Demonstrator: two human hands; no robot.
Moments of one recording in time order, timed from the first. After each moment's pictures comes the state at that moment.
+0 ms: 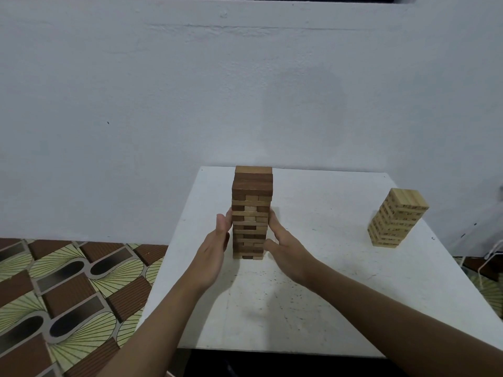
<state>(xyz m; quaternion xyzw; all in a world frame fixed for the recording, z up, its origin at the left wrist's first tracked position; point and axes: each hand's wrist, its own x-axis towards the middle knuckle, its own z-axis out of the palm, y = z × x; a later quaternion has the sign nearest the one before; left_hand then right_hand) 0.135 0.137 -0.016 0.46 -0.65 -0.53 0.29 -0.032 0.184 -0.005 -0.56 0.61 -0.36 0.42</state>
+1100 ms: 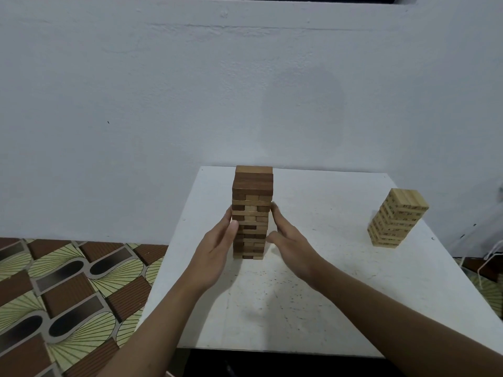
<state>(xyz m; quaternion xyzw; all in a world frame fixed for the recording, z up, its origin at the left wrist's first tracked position) 0.134 0.146 -0.003 0.41 -0.69 -0.50 0.34 -0.037 0.185 0.001 -0.53 0.63 -0.38 0.42</state>
